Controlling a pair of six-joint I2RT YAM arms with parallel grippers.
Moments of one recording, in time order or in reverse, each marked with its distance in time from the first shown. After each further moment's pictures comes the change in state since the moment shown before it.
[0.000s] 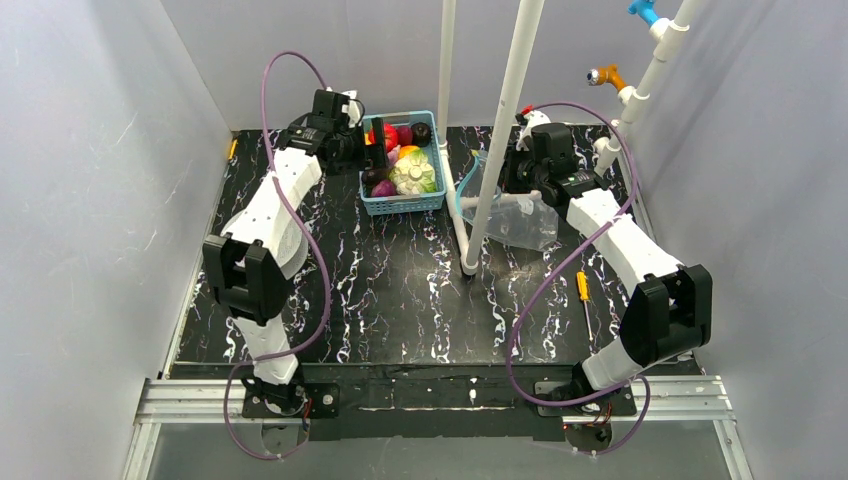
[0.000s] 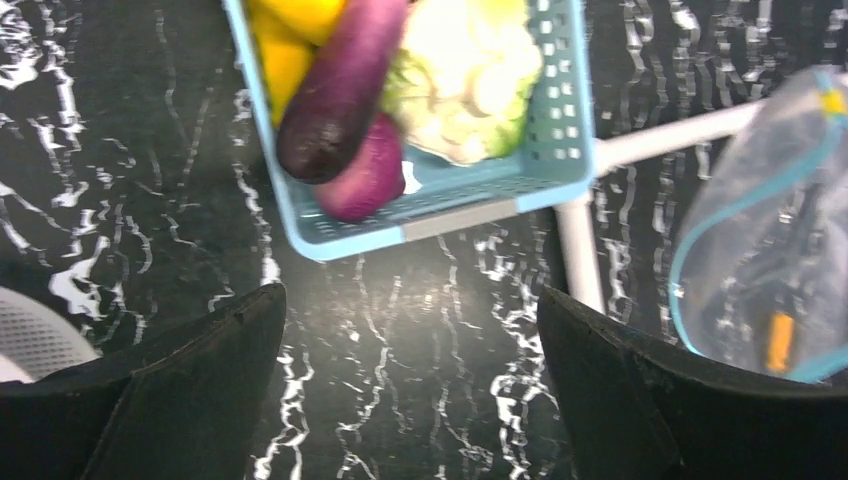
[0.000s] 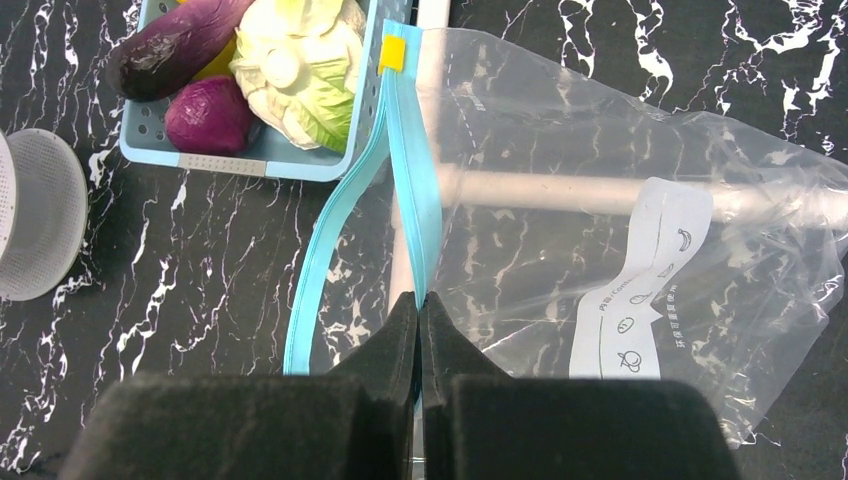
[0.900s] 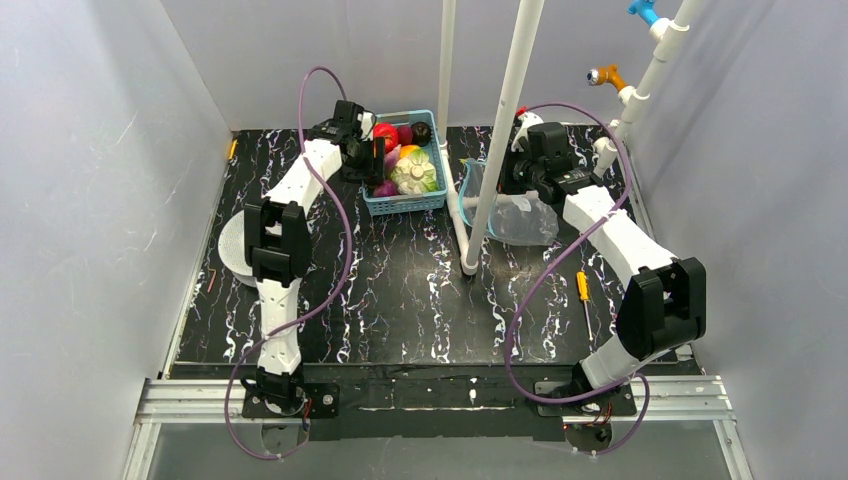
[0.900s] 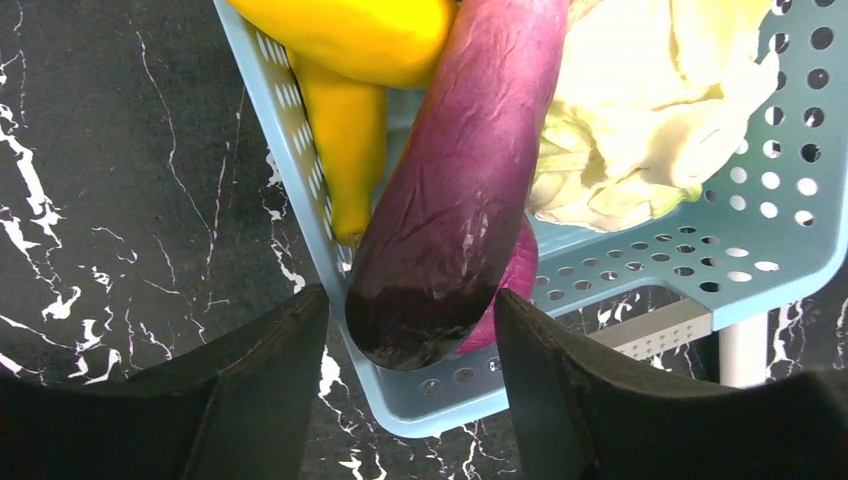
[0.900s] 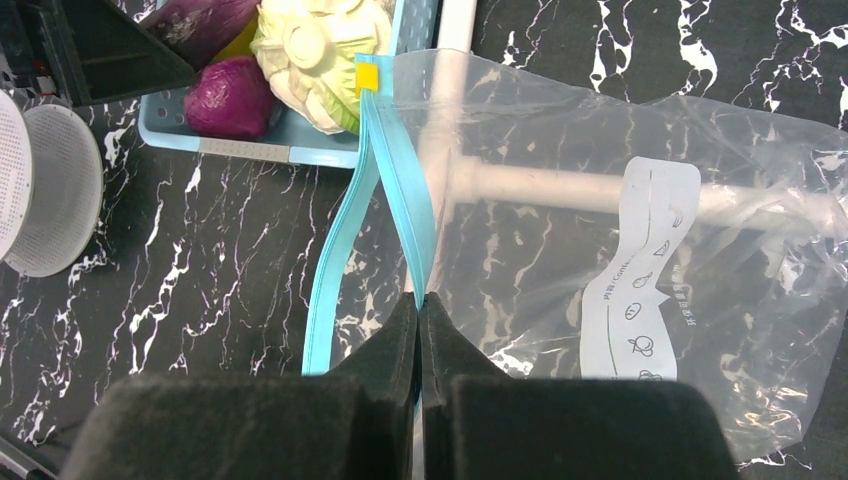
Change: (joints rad) left arm 0.046 0.374 0.187 -0.014 0.002 0.149; right arm 0.000 0.037 0.014 0.001 -0.054 -0.004
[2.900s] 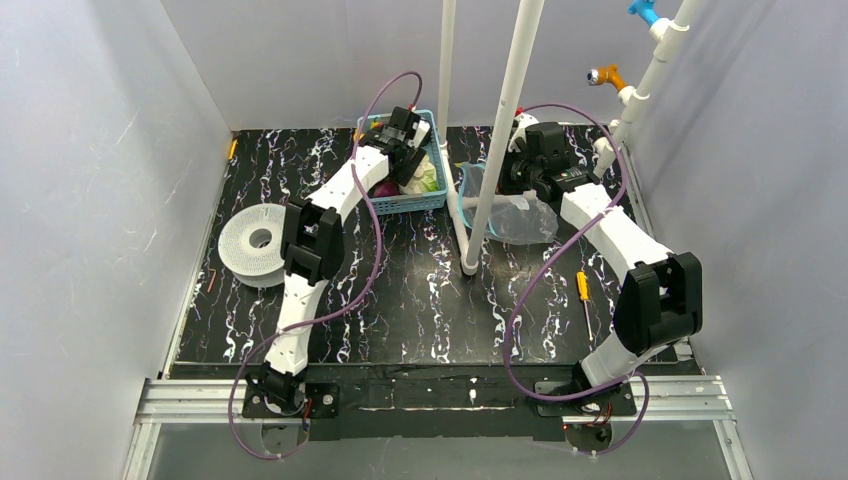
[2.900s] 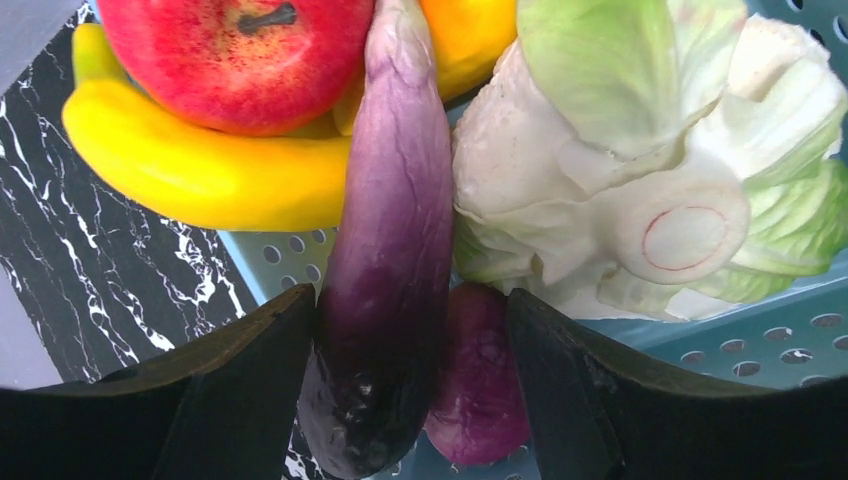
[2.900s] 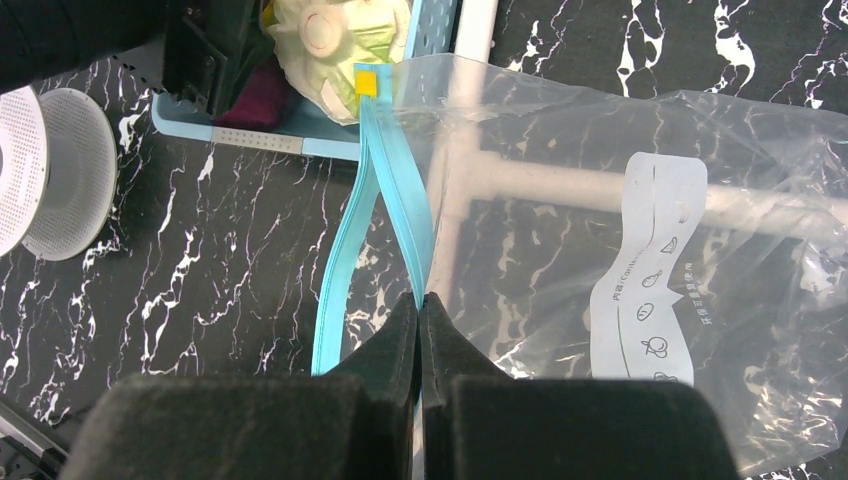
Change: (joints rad) left arm -0.206 0.150 0.177 0.053 -0.464 0.418; right arm -0.001 0.027 0.011 0.000 -0.047 0.000
